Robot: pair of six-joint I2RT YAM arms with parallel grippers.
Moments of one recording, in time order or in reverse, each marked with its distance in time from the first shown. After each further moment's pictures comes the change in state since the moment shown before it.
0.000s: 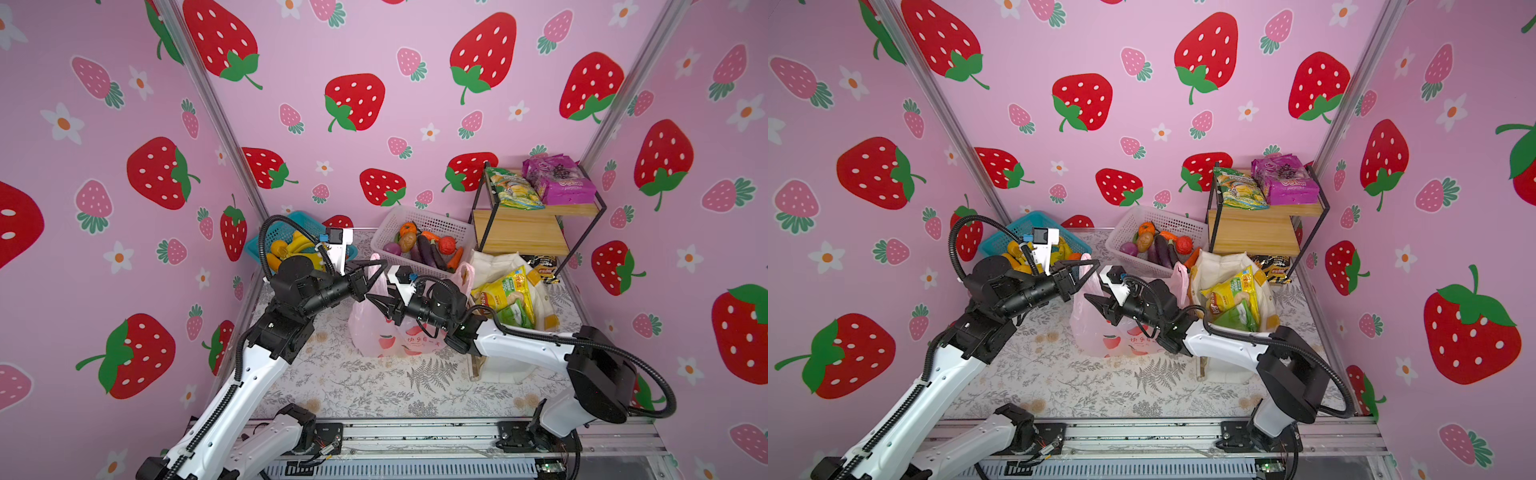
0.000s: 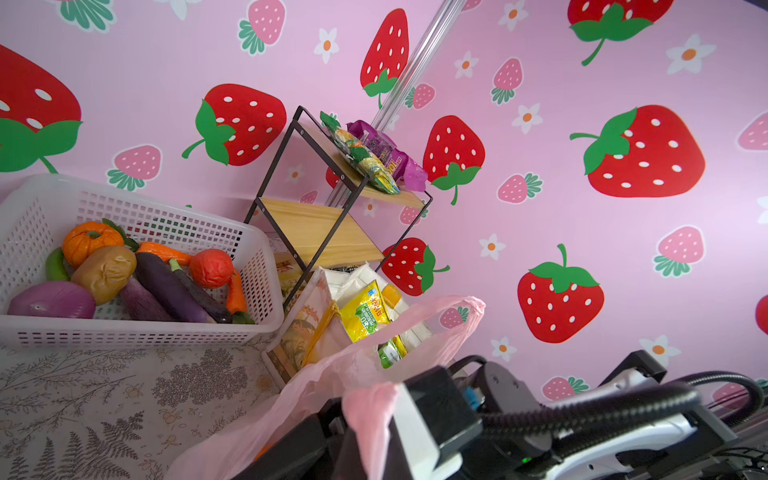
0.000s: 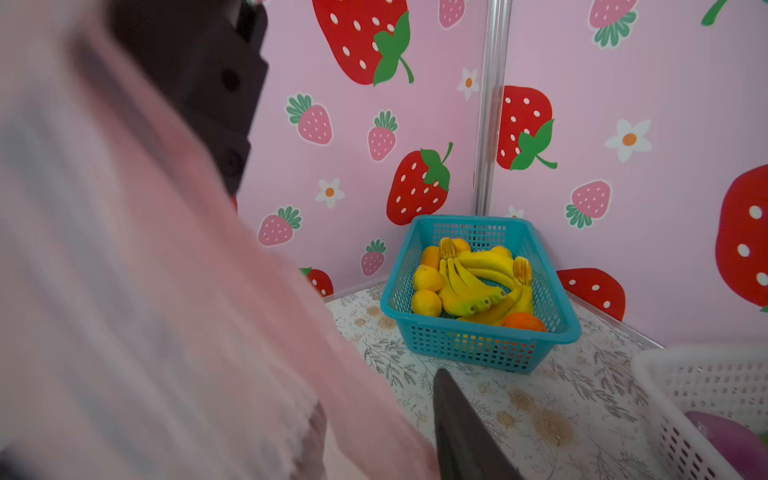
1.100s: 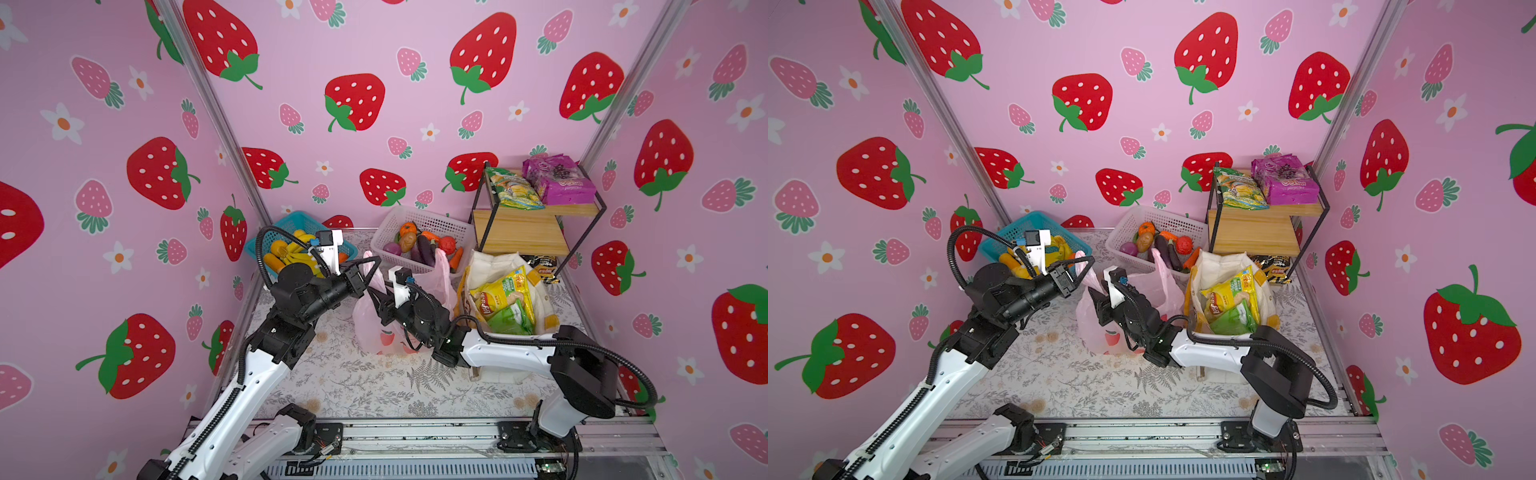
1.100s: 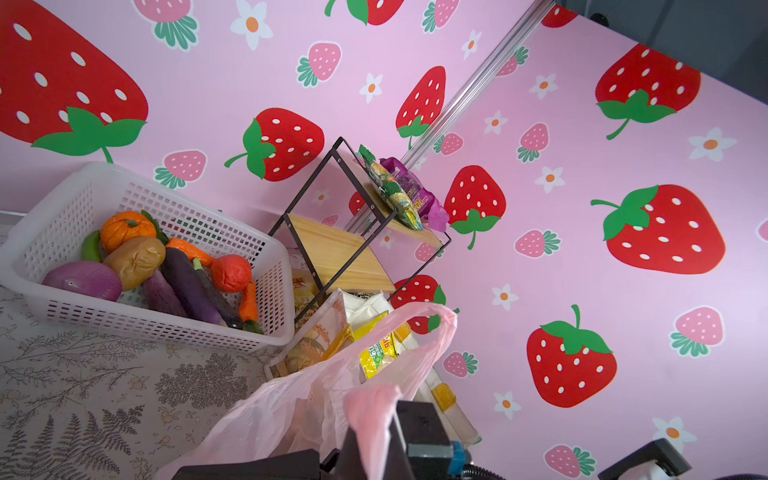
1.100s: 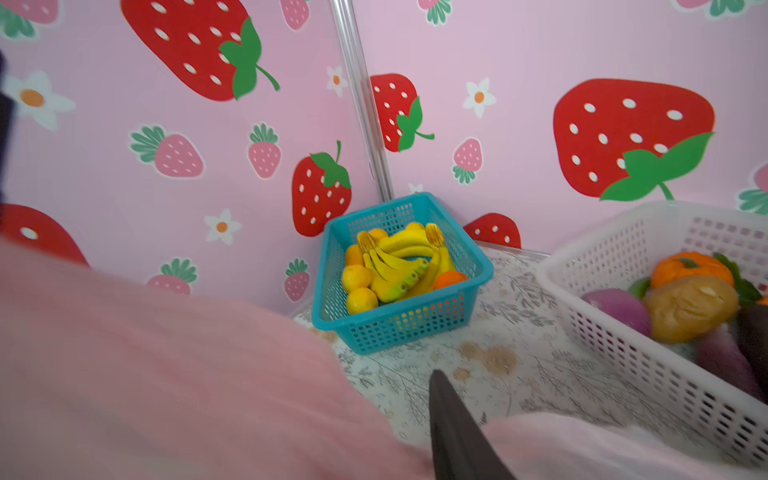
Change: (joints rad) left arm 0.000 -0.028 -0.070 0.081 -0.127 -0.135; right arm 0.117 0.058 0.020 0.011 0.537 0.162
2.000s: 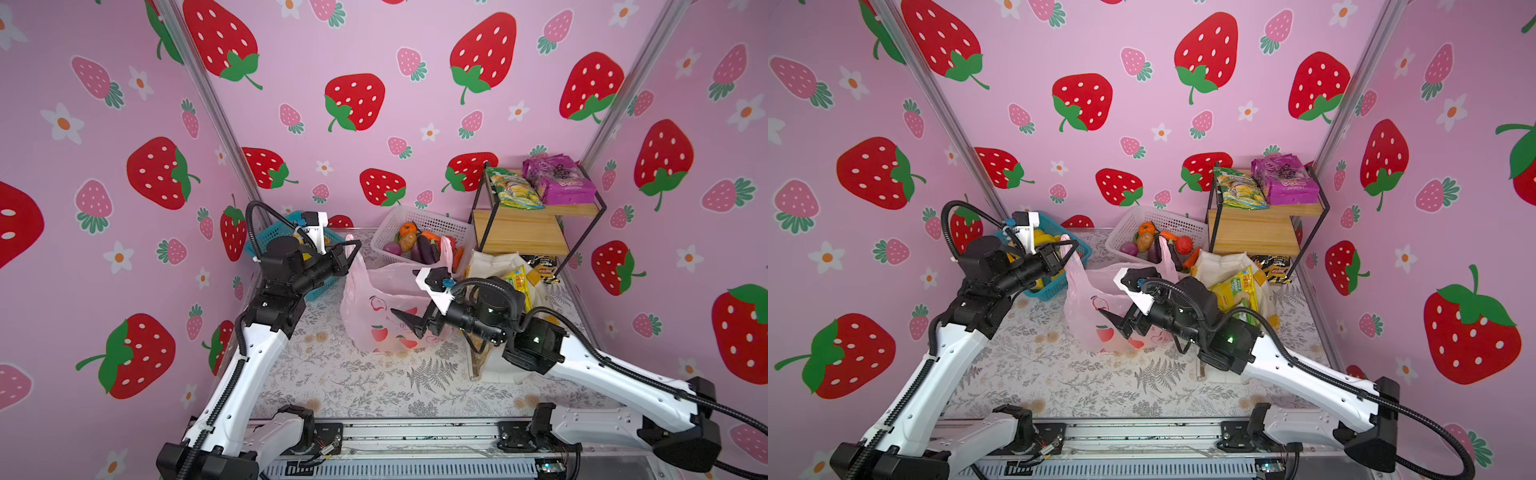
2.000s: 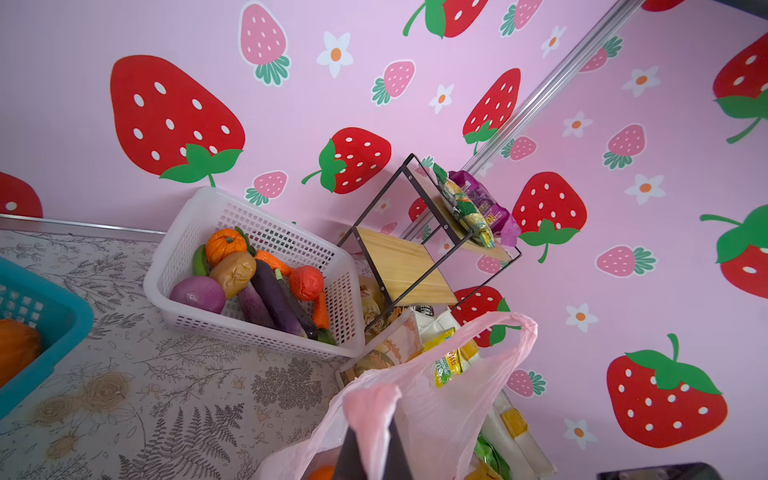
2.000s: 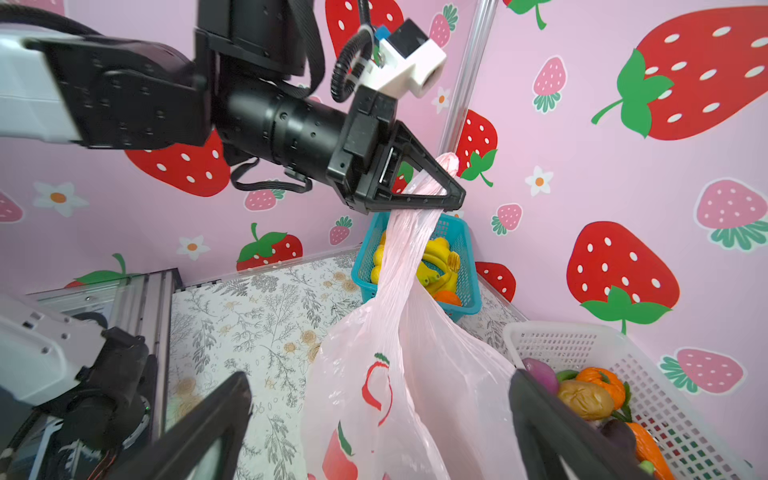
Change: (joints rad) left arm 0.244 0.162 0.160 -0.143 0.130 0.142; right arm -0.025 -0.557 0.165 -0.800 -0.322 -0.415
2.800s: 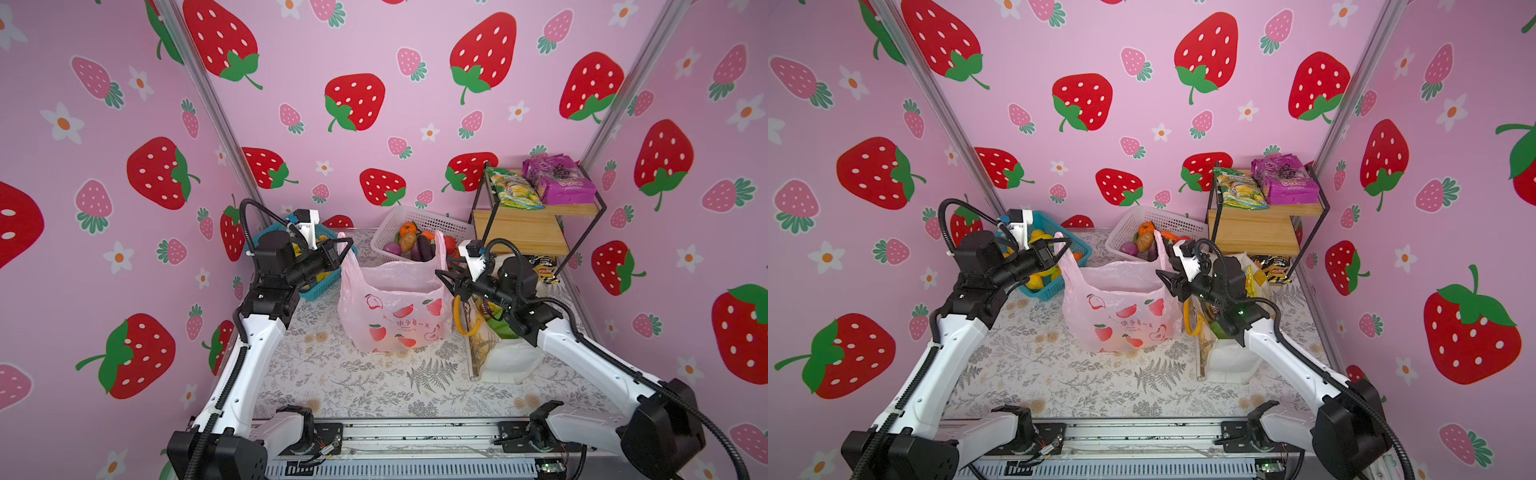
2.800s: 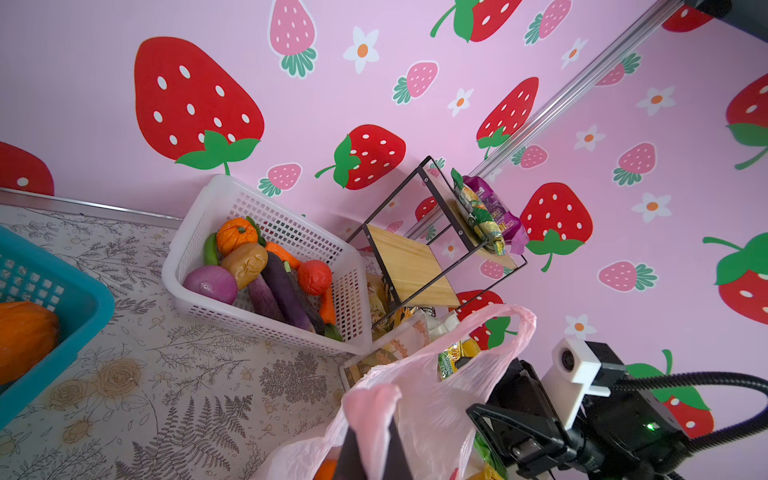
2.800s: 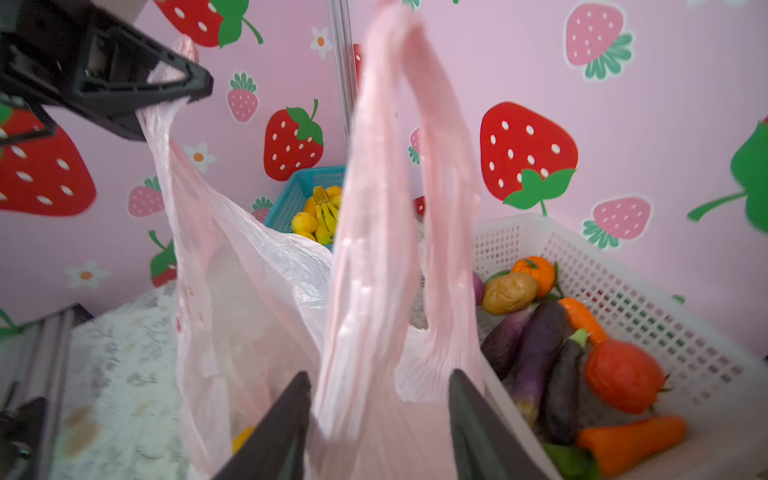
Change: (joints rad) left arm 0.105 0.054 0.021 0.007 0.115 -0.037; right arm -0.551 0.131 -0.262 0.358 -0.420 0.196
